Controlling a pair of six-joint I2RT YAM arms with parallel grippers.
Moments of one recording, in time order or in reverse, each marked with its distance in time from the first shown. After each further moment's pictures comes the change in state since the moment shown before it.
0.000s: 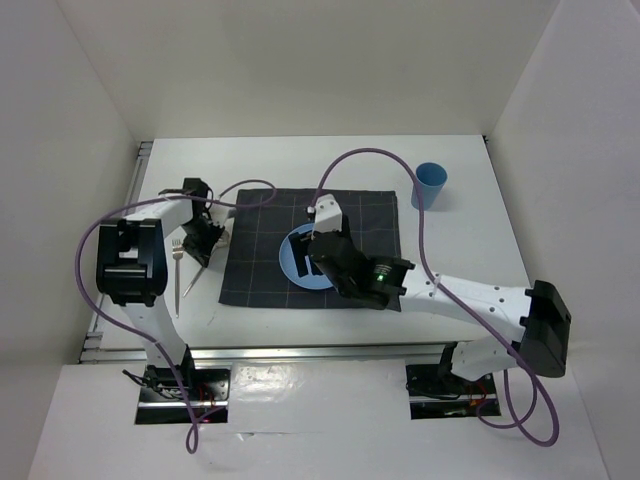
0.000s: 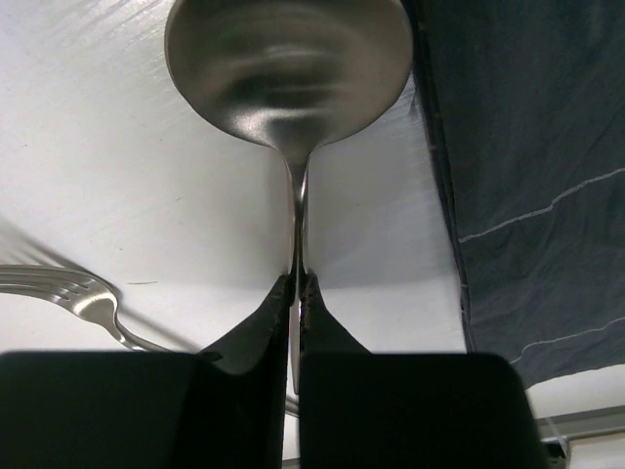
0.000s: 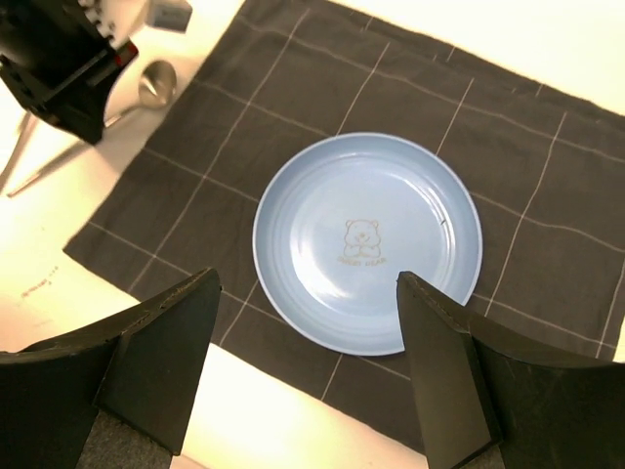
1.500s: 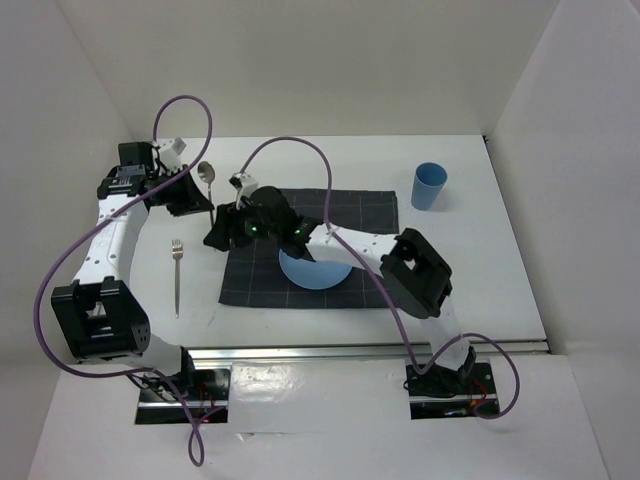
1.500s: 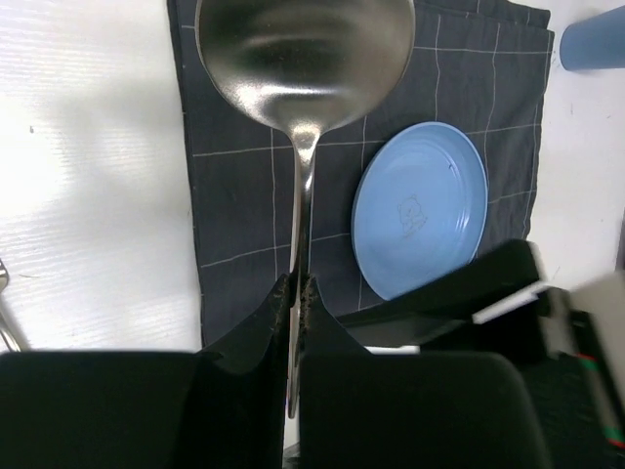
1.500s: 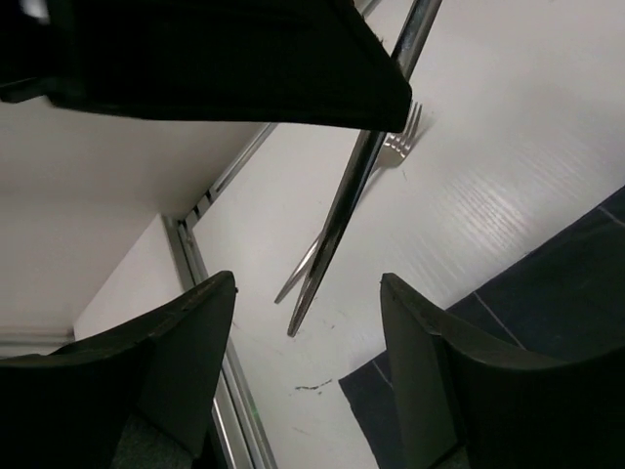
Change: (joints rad) left arm 0.147 -0.393 0.133 0.049 0.484 -0.586; right arm -0.175 0.712 0.507 0.458 -0.877 0.226
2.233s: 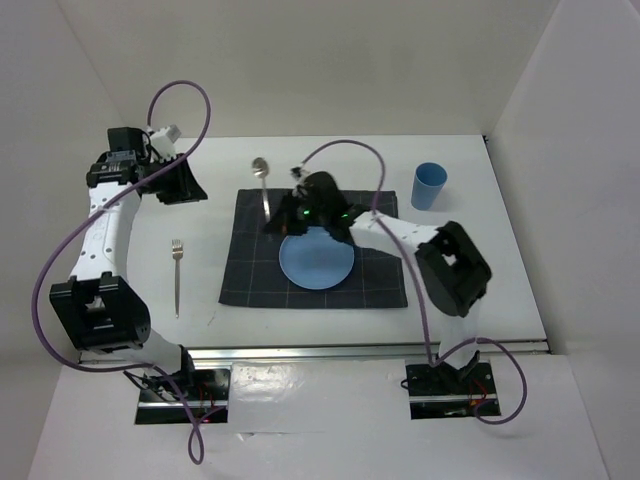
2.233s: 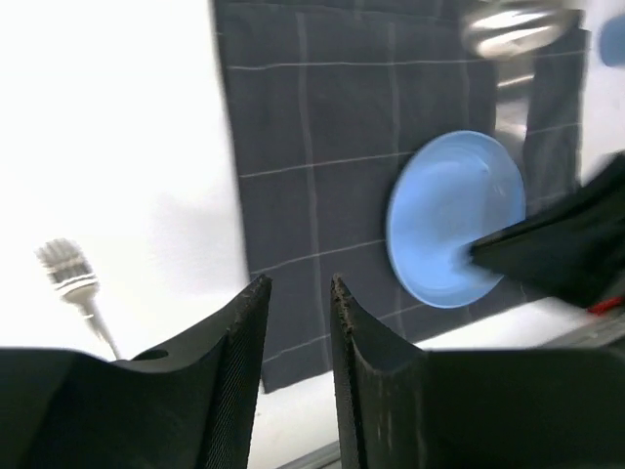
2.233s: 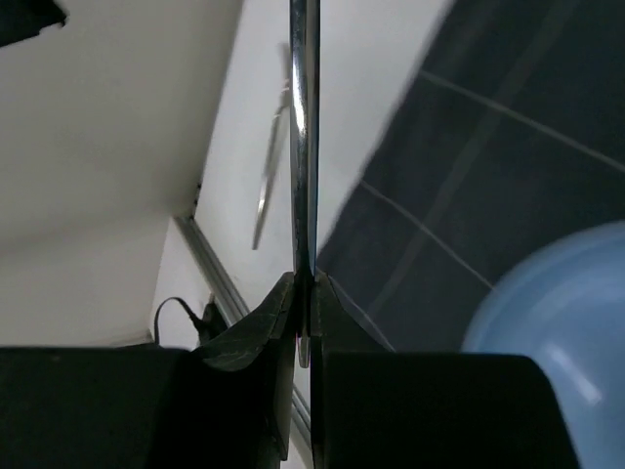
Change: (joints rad) left arm 0.016 0.051 0.156 -0.114 -0.025 0.114; right arm -0.200 -0.131 -0.212 -0.093 -0.151 0.208
